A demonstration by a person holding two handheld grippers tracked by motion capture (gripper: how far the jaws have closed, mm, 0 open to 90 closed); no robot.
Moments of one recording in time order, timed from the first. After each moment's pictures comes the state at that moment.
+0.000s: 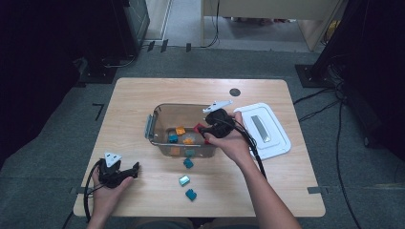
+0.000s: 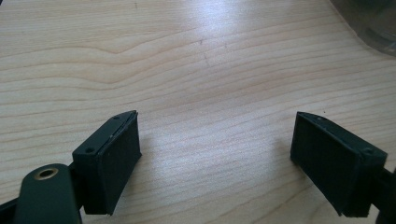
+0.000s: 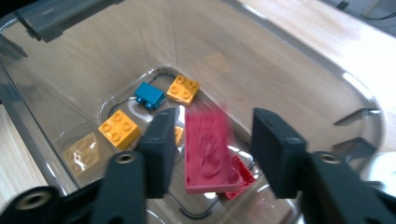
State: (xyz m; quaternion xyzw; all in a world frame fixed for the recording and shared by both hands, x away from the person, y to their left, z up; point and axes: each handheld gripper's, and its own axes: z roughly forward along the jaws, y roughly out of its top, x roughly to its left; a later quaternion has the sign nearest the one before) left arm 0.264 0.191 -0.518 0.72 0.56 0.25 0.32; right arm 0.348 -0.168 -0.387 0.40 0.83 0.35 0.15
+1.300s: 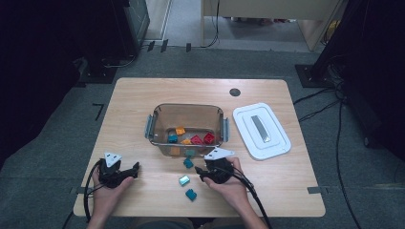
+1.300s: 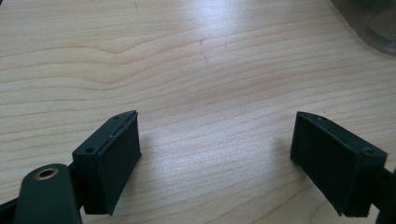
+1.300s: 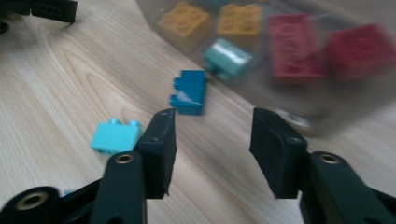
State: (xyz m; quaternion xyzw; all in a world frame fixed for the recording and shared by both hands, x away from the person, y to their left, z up) left arm 0.264 0.191 -0.518 0.72 0.56 0.25 0.32; right arm 0.254 -0.161 -0.486 0.42 0.82 0.38 0.11
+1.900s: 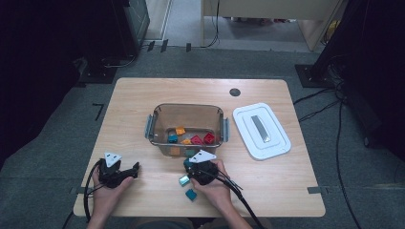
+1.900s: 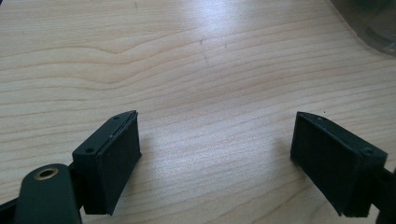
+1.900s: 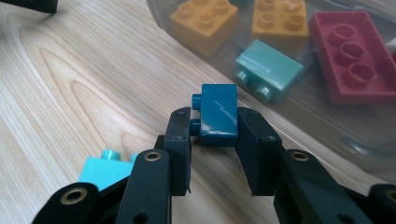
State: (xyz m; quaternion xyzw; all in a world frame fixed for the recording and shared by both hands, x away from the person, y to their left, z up) left arm 0.264 0.191 -0.518 0.72 0.56 0.25 0.32; right arm 0.261 -0.119 -0.514 0.41 0.82 0.38 0.14
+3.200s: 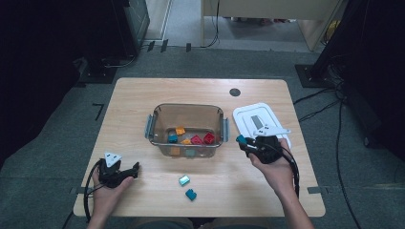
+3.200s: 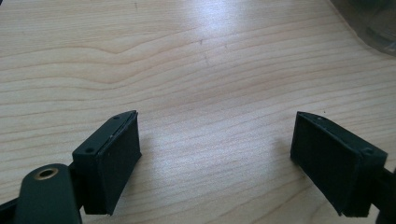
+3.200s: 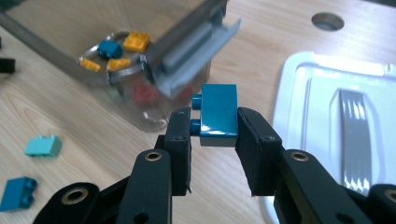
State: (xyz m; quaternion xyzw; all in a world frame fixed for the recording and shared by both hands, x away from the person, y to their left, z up) left arm 0.264 0.191 -0.518 0.72 0.56 0.25 0.32; right arm 0.270 -0.283 -0.402 0.47 0.78 0.38 0.17
